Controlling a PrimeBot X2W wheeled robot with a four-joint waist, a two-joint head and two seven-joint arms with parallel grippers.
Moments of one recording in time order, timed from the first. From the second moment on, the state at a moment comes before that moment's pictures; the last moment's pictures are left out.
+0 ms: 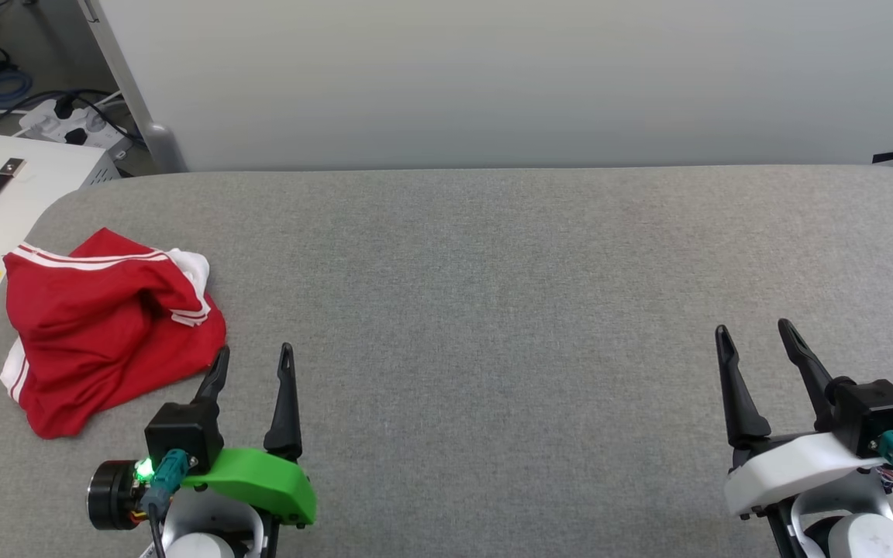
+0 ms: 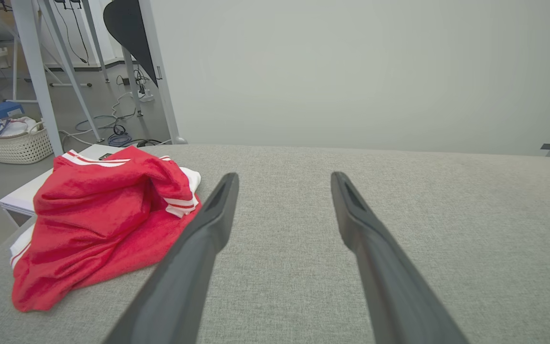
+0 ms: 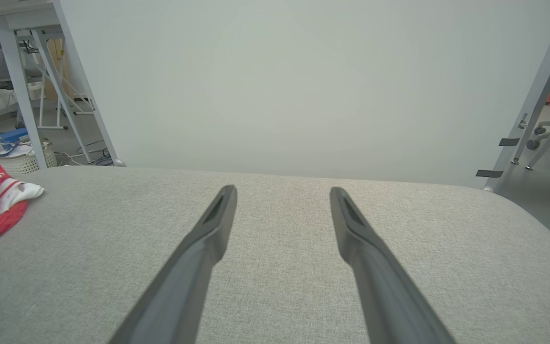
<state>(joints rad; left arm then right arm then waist) -0.01 0.05 -0.03 0.05 -0.11 -0.01 -0.11 -0.01 -0.05 -0.01 -0.02 0.10 0.13 -0.11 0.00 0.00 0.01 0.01</state>
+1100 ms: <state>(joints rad) -0.02 0.05 -0.06 0.14 -0.14 -0.02 -0.18 0.00 -0.05 0.01 0.04 0.13 0.13 -0.18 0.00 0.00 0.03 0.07</state>
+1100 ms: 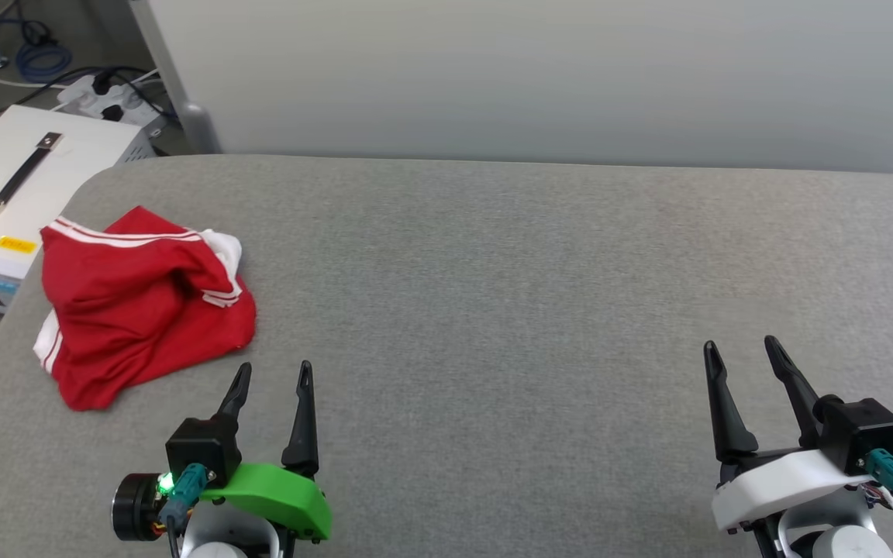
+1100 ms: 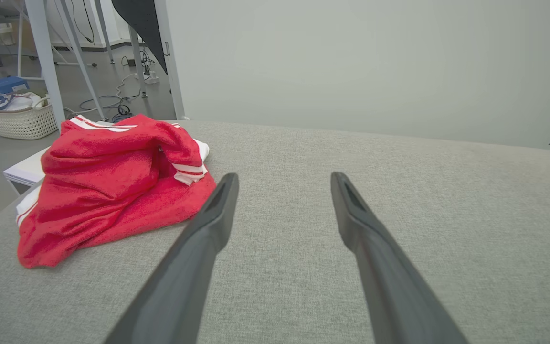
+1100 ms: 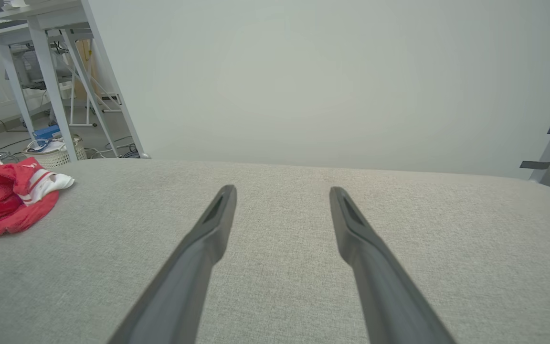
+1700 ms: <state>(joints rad) -0.02 0.05 -0.06 0.17 -0.17 -0.03 -0.22 0.01 -0.05 0.06 0.06 0.16 0.13 -0.22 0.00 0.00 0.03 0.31</state>
